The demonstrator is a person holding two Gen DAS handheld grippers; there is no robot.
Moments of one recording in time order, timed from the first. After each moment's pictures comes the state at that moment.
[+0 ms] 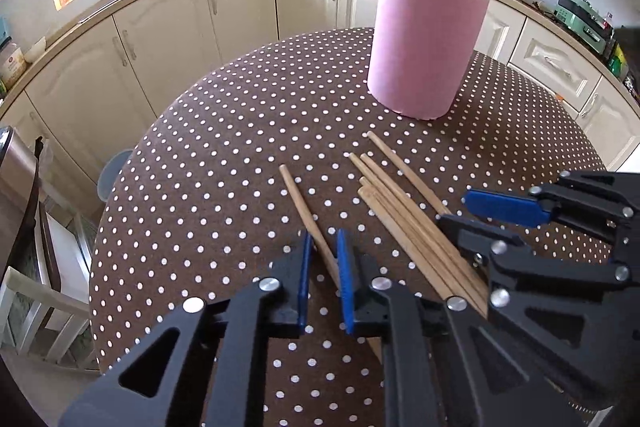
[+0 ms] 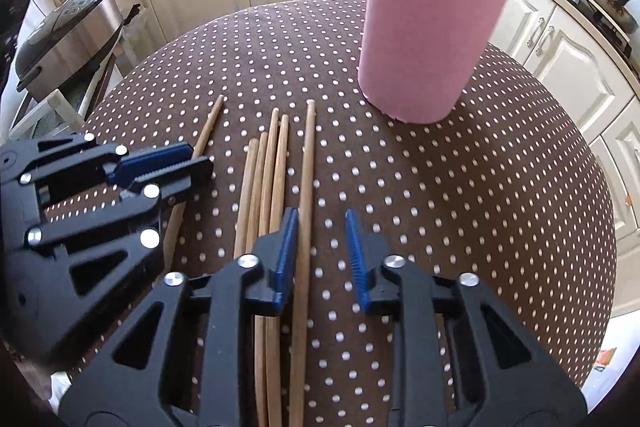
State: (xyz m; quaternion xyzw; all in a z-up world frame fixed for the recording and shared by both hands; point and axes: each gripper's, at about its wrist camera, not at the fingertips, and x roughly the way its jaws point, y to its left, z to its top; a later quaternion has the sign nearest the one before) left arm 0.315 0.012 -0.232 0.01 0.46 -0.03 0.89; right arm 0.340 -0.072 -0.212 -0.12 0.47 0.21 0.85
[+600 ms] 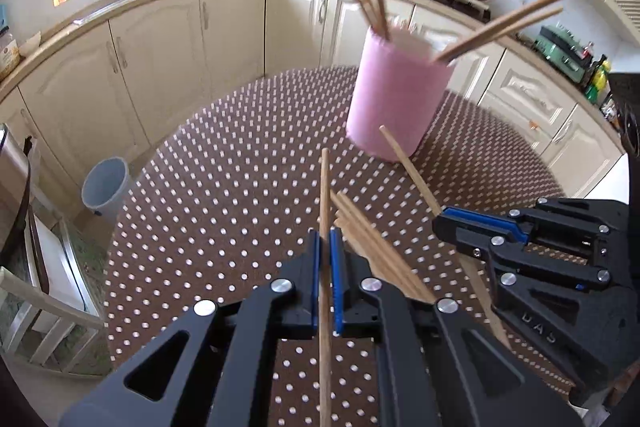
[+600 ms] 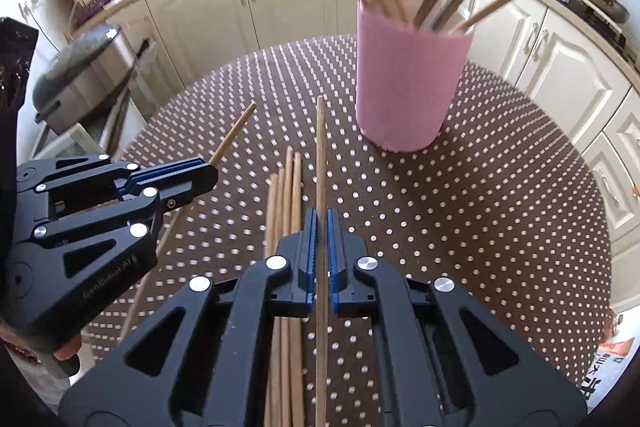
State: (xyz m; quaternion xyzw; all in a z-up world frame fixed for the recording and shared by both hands) left arm 0.298 0.017 -0.185 -0.03 0.42 -0.07 0.90; right arm 0.319 -0.088 -0.177 -0.07 0.44 0.23 0.87
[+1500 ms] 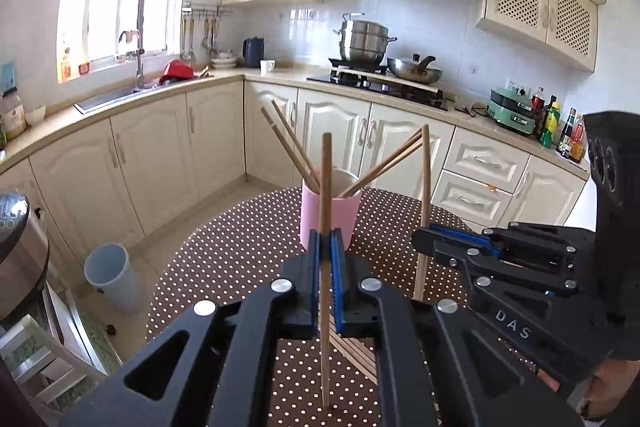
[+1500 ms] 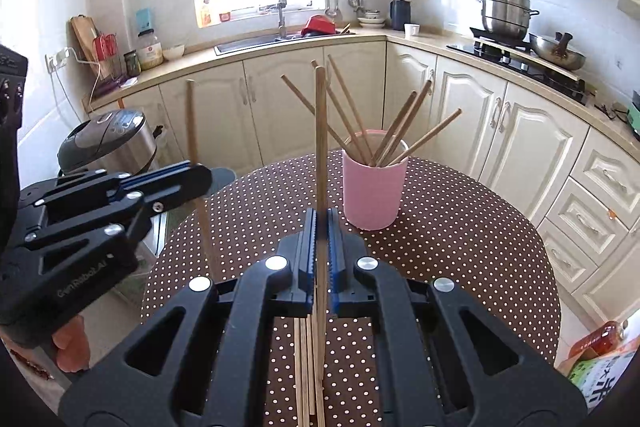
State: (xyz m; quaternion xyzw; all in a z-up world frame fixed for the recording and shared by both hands) left arm 0.208 -0.004 -0.069 -0.01 0.26 -0.10 0.96; right arm 0.236 -0.136 -0.081 -0.02 0.28 0.21 0.94
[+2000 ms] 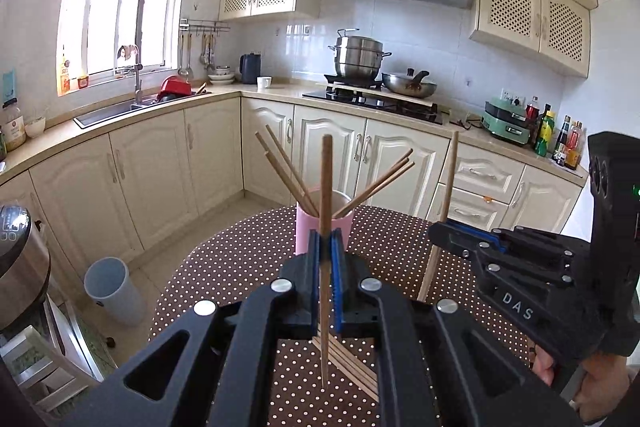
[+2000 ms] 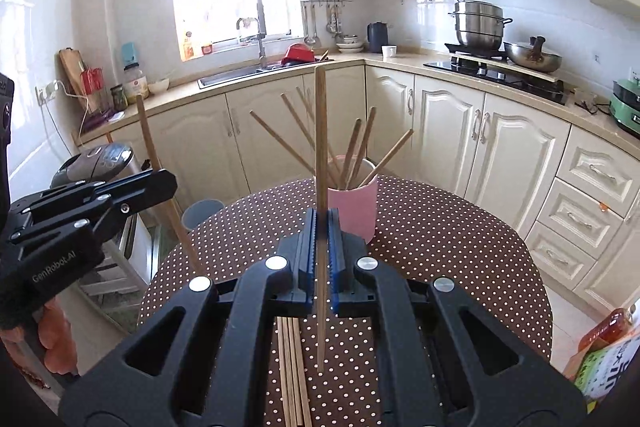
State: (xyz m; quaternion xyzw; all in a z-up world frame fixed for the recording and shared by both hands) left arm 0.204 -0.009 -0.052 -0.01 0.23 -0.11 0.97; right arm 0.232 -0.168 -0.071 0.01 0.24 0.18 0.95
